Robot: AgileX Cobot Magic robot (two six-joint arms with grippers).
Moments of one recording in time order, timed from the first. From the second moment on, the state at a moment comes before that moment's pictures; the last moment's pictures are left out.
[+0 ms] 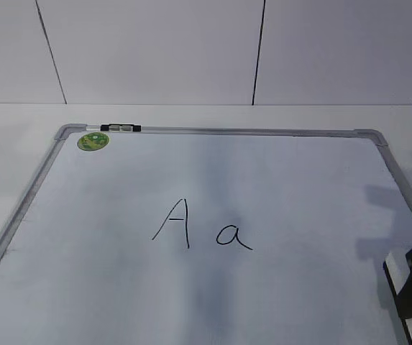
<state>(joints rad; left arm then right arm) 0.06 1.11 -0.90 -0.34 1.05 0.03 0.06 1.35 -0.65 0.25 0.92 -0.06</state>
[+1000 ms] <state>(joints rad) -0.04 1.79 -1.21 -0.20 0.89 0.08 0.06 1.35 -0.72 0.27 1.01 -0.11</state>
